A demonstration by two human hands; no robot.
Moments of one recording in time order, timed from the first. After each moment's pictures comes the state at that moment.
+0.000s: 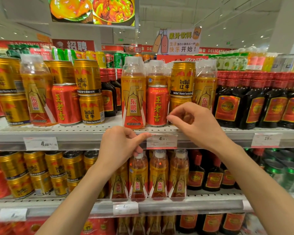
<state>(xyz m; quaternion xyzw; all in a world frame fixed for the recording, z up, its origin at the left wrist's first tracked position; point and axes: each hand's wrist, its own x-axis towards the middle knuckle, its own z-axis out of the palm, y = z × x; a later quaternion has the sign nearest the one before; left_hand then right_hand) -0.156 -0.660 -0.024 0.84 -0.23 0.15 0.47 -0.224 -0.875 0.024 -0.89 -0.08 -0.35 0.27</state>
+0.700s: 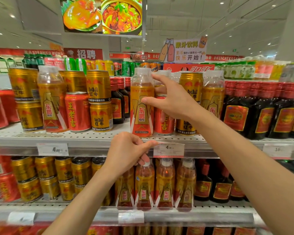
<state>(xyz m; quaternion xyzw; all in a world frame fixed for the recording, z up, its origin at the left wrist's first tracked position) -0.160 -0.657 -0.011 0.83 -0.22 0.08 0.50 -0.155 -0.827 0.098 -0.91 -0.13 -0.29 0.29</state>
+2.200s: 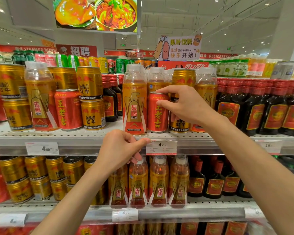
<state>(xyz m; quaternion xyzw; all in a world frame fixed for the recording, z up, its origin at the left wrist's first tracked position) -0.161 -0.657 -0.009 0.84 -0.22 0.08 0.48 -0.181 -0.868 0.084 -0.91 -0.11 -0.30 0.25</state>
